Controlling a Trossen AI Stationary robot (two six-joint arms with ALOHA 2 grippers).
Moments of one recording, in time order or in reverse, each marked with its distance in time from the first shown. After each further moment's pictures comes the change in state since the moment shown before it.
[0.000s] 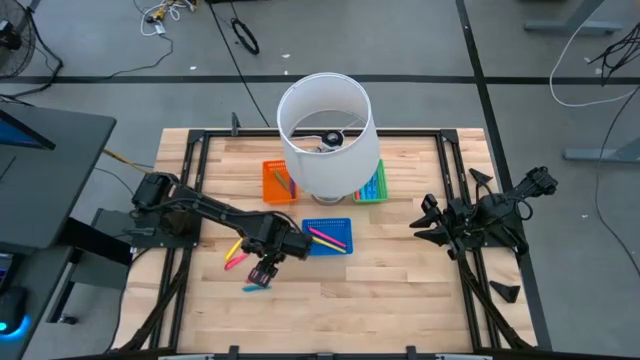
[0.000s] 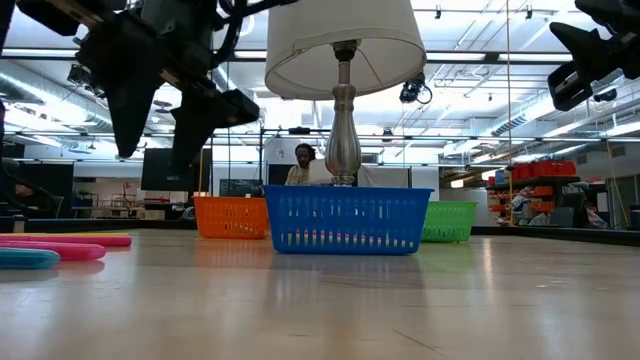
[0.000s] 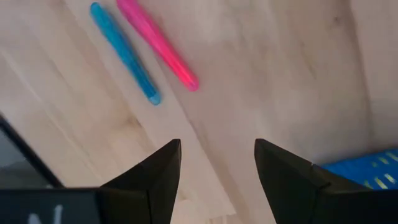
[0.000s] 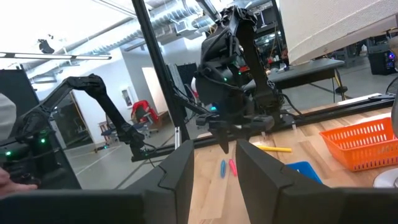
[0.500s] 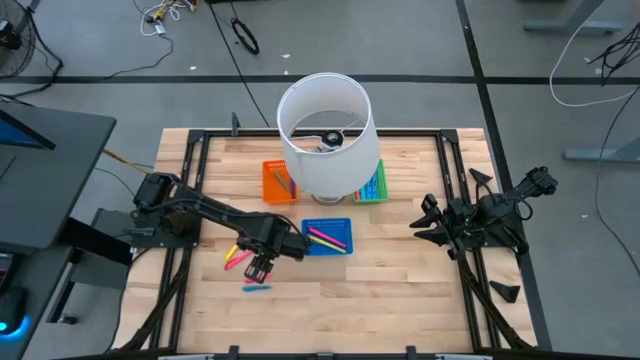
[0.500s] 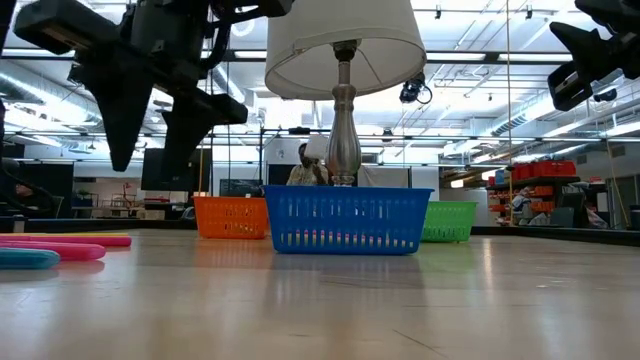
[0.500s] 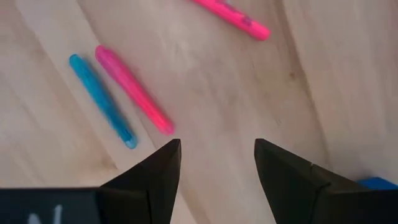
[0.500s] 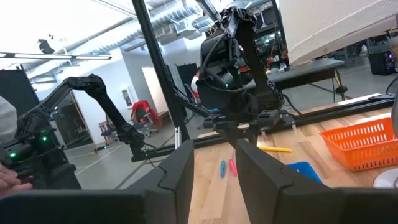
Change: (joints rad) left arm 0.004 0.006 0.000 -0.105 -0.118 -0.017; right arm 0.000 0.000 0.000 0.000 0.000 0.000
